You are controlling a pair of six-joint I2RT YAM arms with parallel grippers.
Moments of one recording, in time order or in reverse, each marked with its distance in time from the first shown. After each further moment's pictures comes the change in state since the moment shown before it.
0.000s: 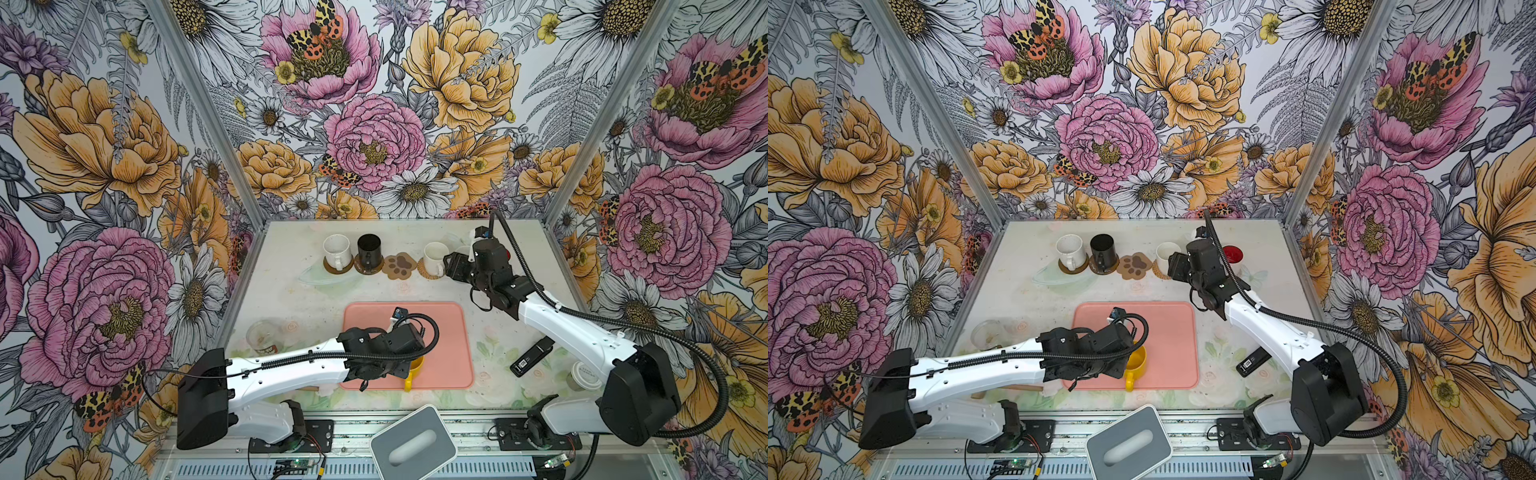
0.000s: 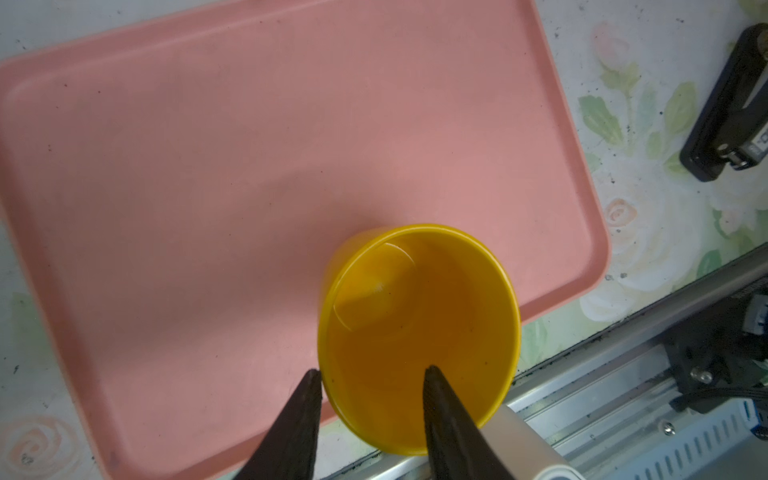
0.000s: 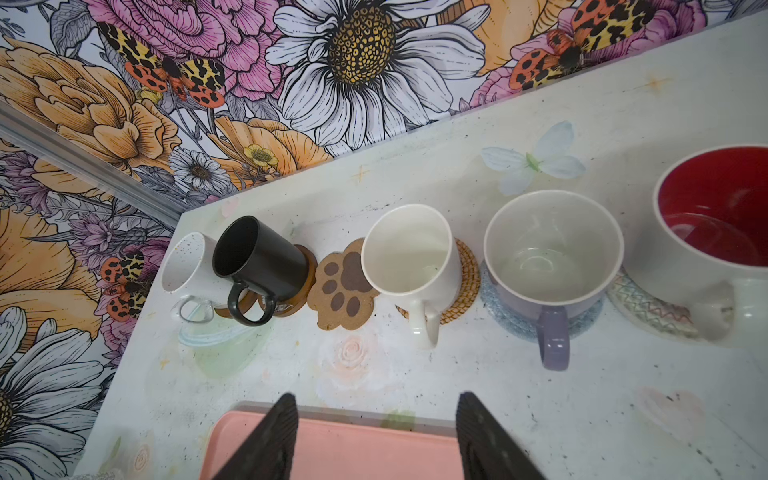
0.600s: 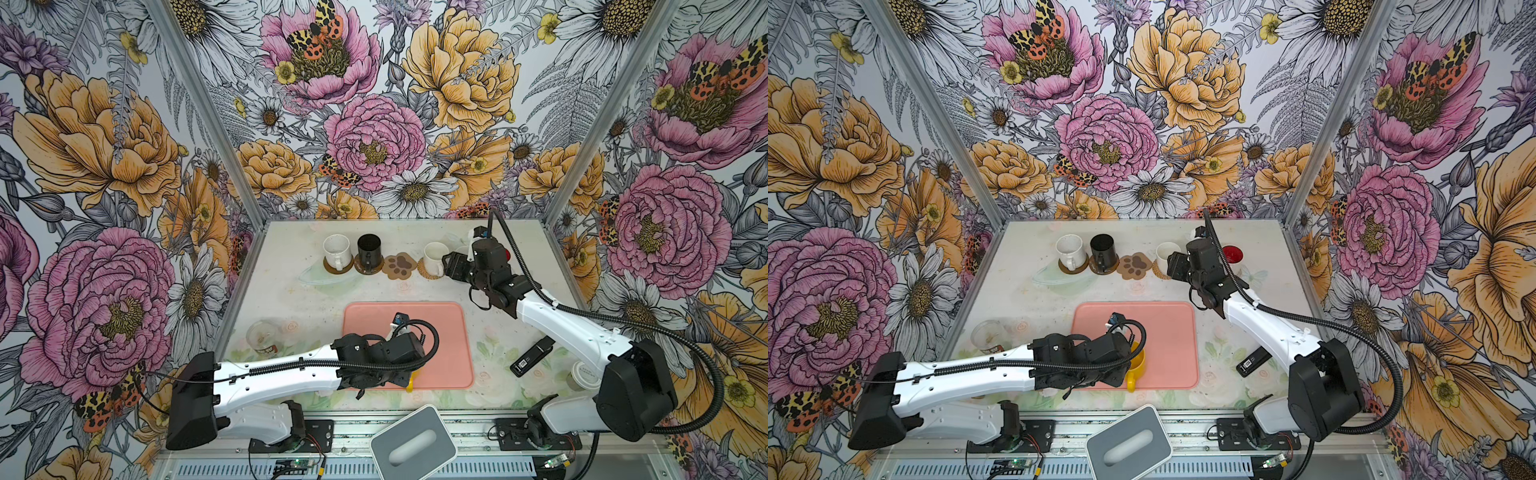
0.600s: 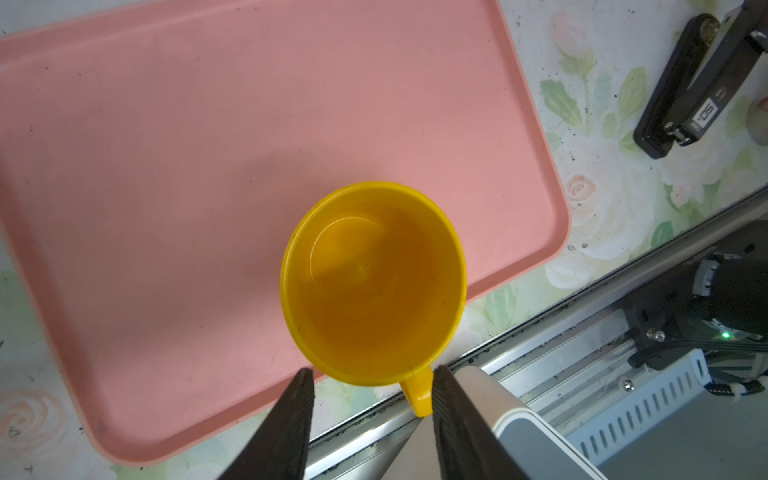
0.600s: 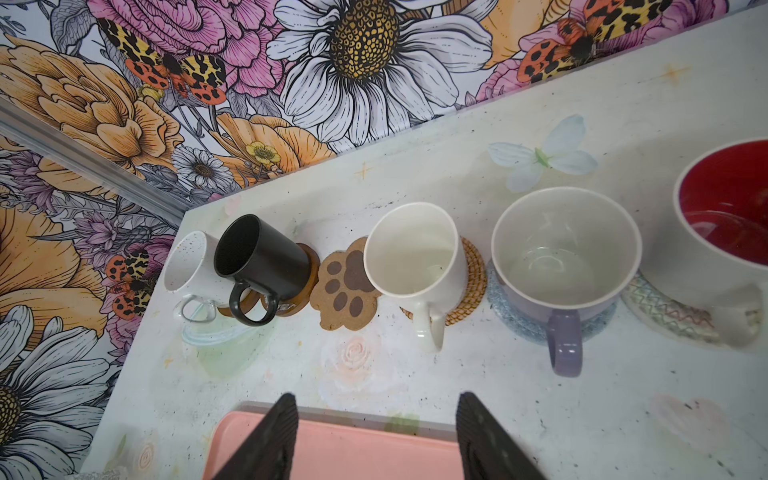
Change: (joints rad) left arm -0.081 -0.043 0.019 -0.052 -0.007 -0.063; right arm -0.006 0.017 0.000 0.020 -0.026 0.003
